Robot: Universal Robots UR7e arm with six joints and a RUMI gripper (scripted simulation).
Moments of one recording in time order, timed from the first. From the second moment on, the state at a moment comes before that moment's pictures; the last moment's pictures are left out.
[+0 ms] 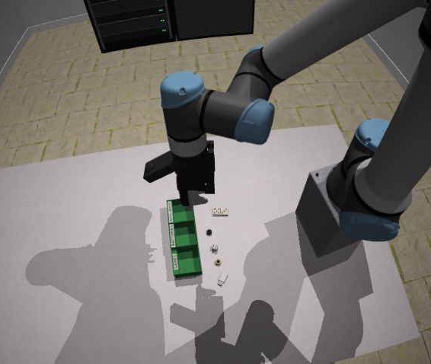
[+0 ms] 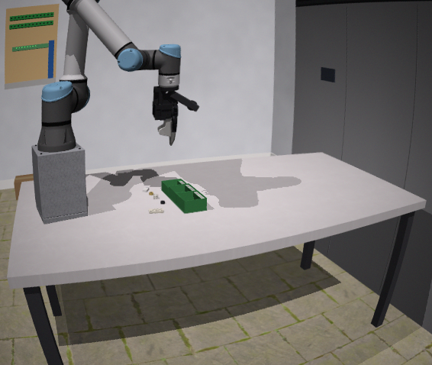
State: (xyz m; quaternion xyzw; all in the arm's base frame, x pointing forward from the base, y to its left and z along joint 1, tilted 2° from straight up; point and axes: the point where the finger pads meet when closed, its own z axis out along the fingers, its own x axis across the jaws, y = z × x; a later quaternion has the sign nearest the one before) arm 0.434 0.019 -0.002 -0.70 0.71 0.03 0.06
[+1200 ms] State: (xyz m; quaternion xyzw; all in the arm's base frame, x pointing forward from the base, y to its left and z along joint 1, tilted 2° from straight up) arm 0.378 0.020 -0.031 -0.76 0.65 -0.01 0.01
